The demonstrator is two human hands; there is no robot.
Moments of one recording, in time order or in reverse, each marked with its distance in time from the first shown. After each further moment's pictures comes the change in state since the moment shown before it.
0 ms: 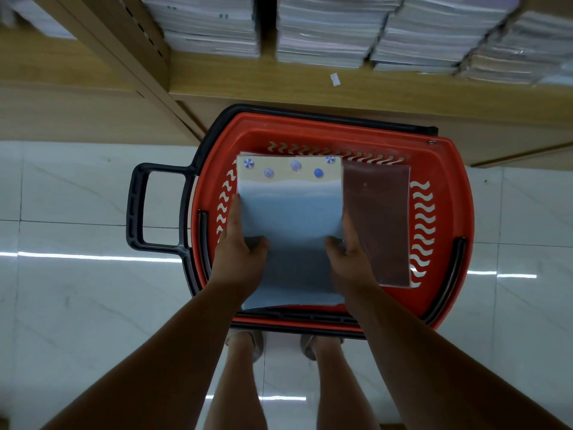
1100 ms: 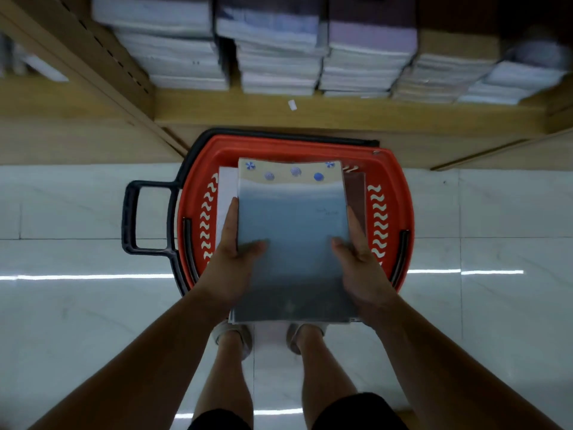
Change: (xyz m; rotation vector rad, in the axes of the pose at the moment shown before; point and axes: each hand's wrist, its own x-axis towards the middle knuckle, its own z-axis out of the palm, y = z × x) left_hand -0.061 0.069 -0.004 -0.336 -0.202 0.000; right_hand -0.075 -0.063 -0.088 0.205 -0.047 0.013
